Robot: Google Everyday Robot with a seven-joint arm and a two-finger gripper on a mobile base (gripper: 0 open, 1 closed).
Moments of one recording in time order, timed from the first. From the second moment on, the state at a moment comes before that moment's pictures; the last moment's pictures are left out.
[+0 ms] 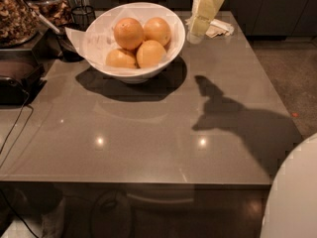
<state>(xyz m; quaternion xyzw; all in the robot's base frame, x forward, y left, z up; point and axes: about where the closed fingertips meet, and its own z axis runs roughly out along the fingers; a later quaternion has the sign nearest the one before) 0.622 -0.087 1.035 -0.66 0.71 0.02 0.25</state>
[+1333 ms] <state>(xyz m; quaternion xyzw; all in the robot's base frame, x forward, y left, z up) 0.677 0.003 1.046 -0.68 0.68 -0.01 0.26</state>
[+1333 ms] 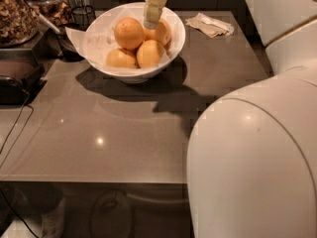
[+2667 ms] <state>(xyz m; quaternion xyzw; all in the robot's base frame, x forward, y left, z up) 0.705 0.030 0.999 -0.66 0.69 0.05 0.28</state>
